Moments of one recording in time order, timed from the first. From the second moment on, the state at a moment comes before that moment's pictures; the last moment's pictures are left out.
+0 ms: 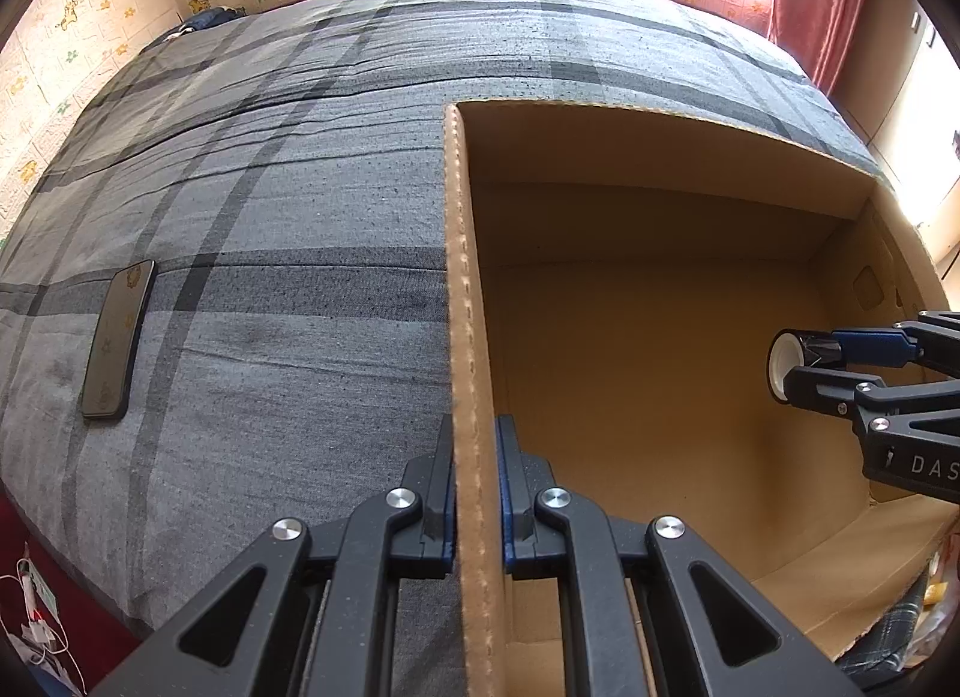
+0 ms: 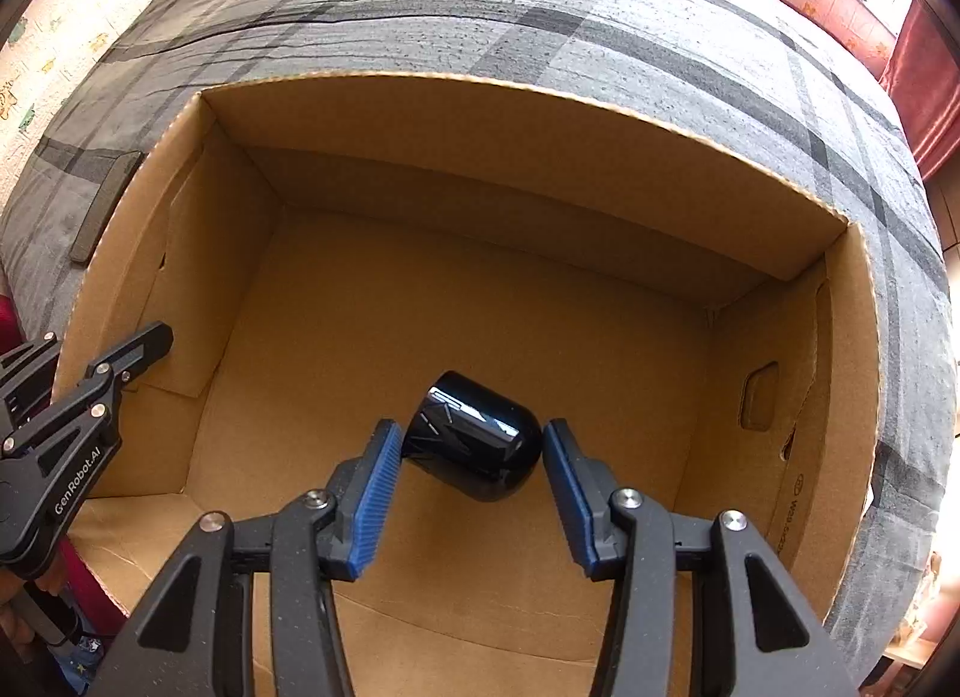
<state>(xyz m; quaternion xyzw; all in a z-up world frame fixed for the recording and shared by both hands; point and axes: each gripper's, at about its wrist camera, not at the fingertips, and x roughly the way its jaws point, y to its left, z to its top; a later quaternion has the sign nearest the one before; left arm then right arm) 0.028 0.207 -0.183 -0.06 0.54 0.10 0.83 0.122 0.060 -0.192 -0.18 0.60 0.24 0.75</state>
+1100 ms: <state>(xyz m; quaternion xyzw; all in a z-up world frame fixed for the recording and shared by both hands) 0.028 0.205 -0.186 -0.06 0.54 0.11 0.83 0.126 -0.063 -0.078 -0.13 0.52 0.16 0.83</state>
